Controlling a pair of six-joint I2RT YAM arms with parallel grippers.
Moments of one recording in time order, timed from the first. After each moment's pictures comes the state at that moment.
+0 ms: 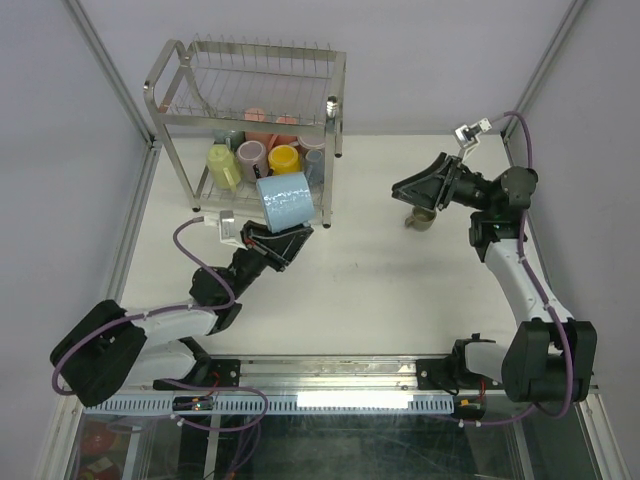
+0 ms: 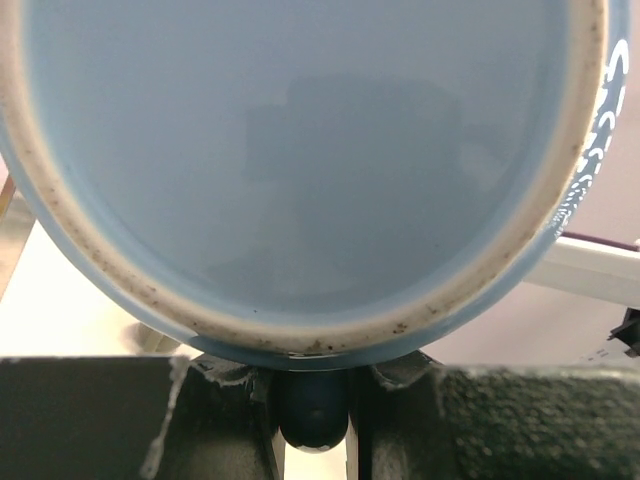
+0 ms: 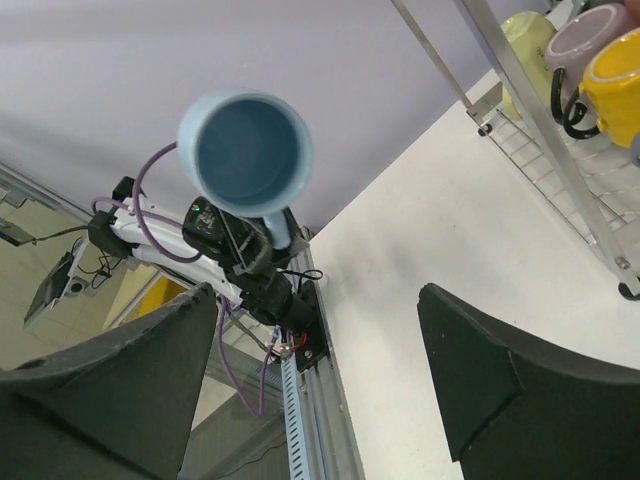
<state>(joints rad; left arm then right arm) -0.74 1.23 0.28 1.50 0.12 -0.73 0.02 1.20 0.85 0.73 -1.22 1.11</state>
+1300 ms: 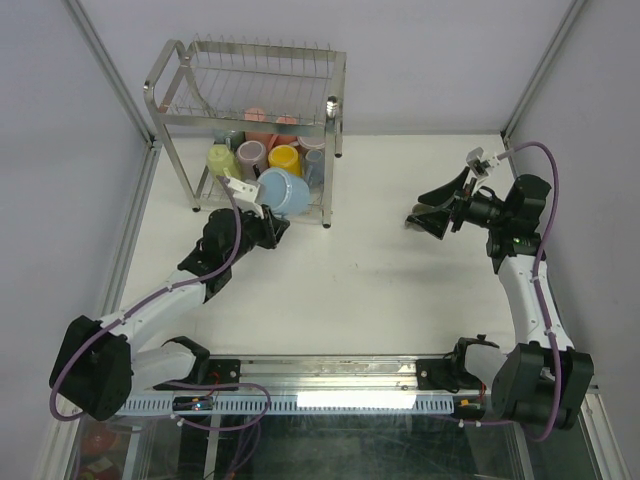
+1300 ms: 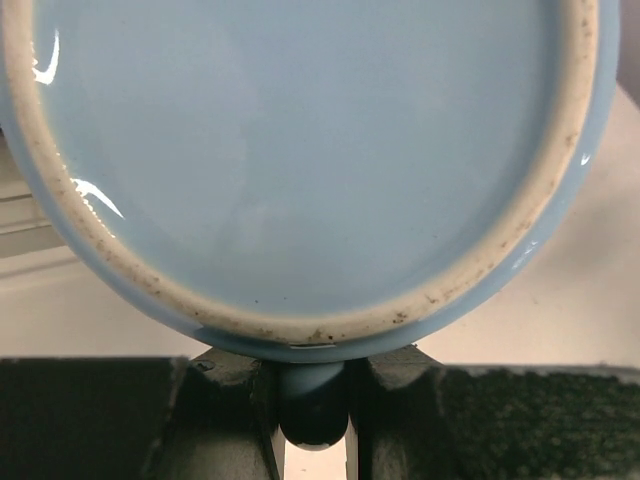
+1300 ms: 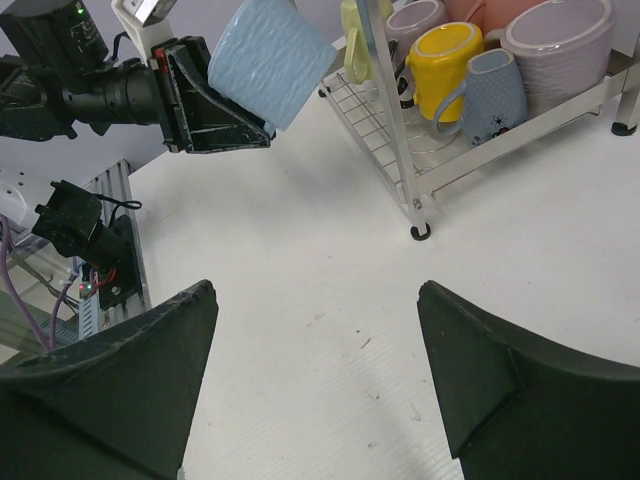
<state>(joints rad) -0.49 1.11 0.57 0.33 0.12 -0.32 -0.16 1.08 0.80 0.13 -1.28 0.19</state>
